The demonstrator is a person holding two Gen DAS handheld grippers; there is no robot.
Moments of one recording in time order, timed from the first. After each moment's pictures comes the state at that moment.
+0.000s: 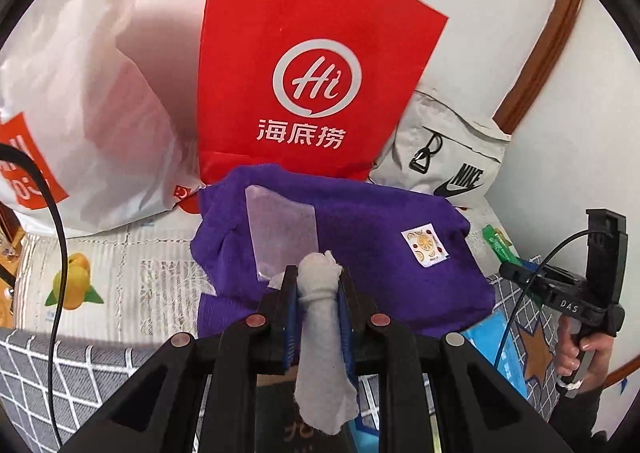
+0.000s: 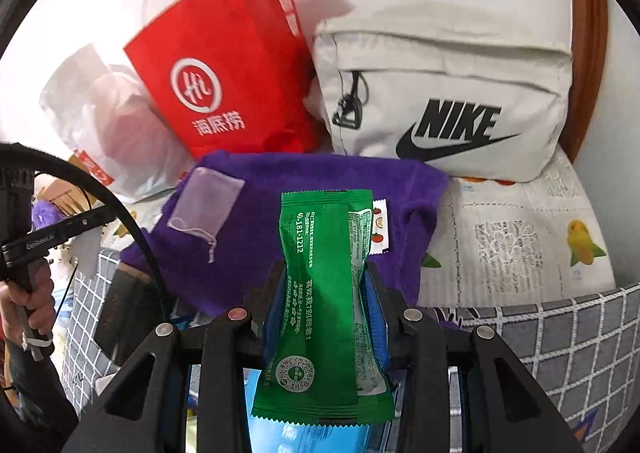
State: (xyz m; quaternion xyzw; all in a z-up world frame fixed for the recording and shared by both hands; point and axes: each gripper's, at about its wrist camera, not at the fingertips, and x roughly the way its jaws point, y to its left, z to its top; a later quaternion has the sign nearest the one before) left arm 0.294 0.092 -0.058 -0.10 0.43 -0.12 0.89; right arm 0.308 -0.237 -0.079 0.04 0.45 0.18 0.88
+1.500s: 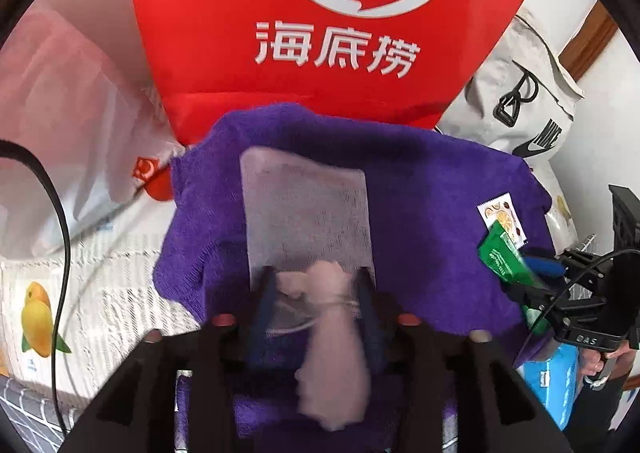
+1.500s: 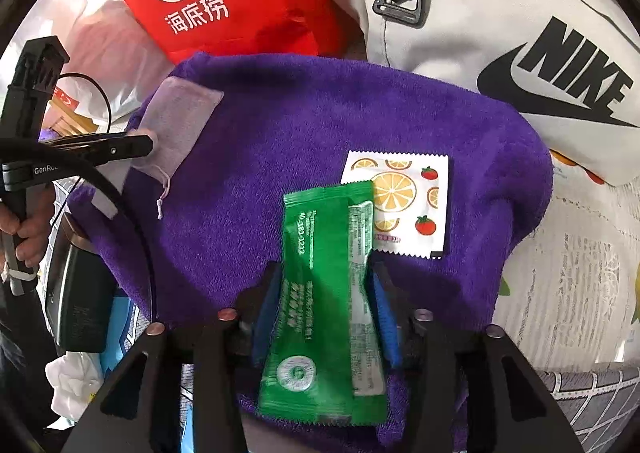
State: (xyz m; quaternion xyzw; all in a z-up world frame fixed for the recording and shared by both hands) left arm 0.387 0.067 -0.135 -0.05 0.55 -0.10 0.83; right arm 0.383 -0.195 -0.164 -0.03 0.56 0.24 0.79
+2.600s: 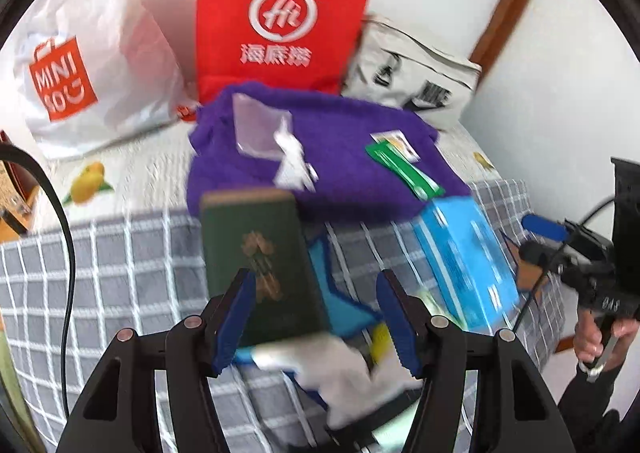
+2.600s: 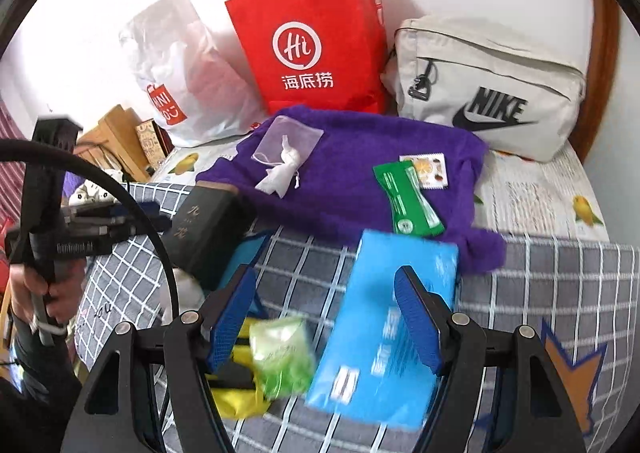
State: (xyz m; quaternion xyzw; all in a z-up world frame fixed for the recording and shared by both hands) left arm 0.167 0.066 -0.070 -0.06 0.48 -0.14 0.86; right arm 0.192 -0.203 -0.059 0.00 0.44 0.23 0.87
